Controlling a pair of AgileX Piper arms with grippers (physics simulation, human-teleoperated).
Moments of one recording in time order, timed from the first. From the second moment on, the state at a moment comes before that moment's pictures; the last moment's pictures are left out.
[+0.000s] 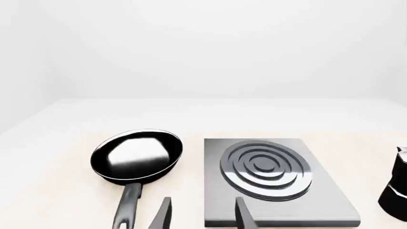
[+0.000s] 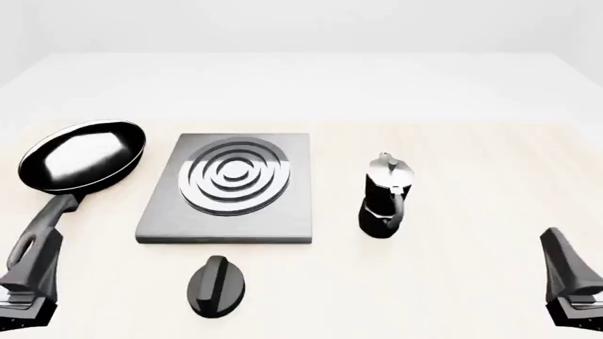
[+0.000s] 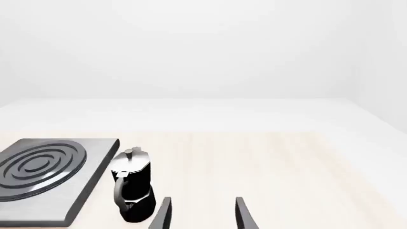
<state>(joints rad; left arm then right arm) 0.00 0.00 0.00 0.00 0.00 0.00 0.00 0.00 0.00 0.00</state>
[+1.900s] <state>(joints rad) -0.74 1.22 -0.53 -0.04 -0.03 0.02 0.00 0.00 0.05 0.04</state>
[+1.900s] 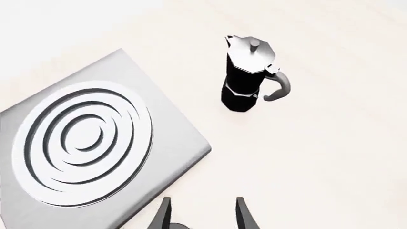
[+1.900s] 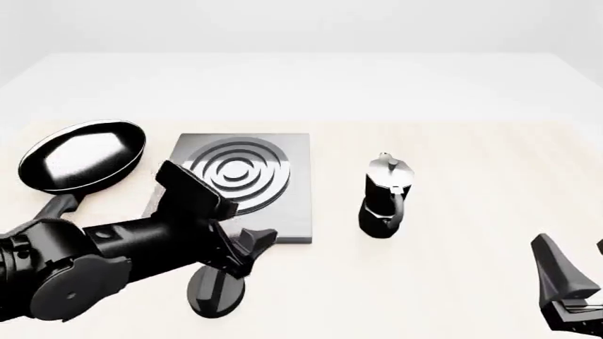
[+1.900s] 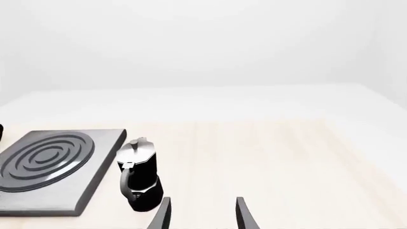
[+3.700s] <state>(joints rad) -0.75 1.51 -0.46 -0.23 -0.46 0.00 0.00 0.00 0.07 0.04</state>
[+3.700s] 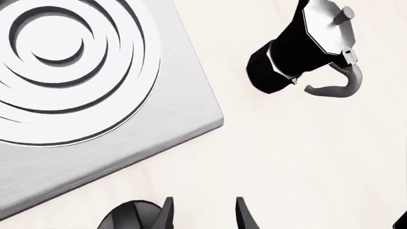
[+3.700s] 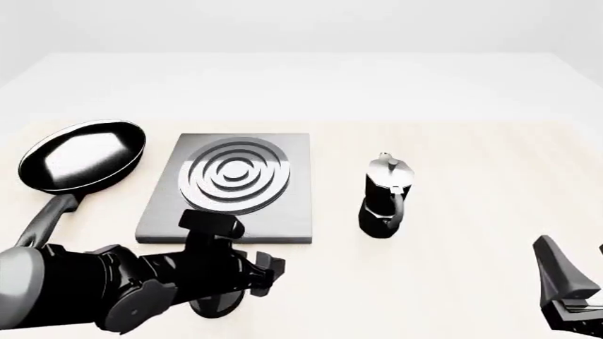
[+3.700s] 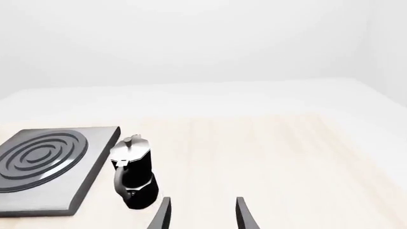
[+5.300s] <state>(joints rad) -0.37 0.57 -0.61 0.22 -0.16 0.03 0.00 0.00 0.07 0.03</state>
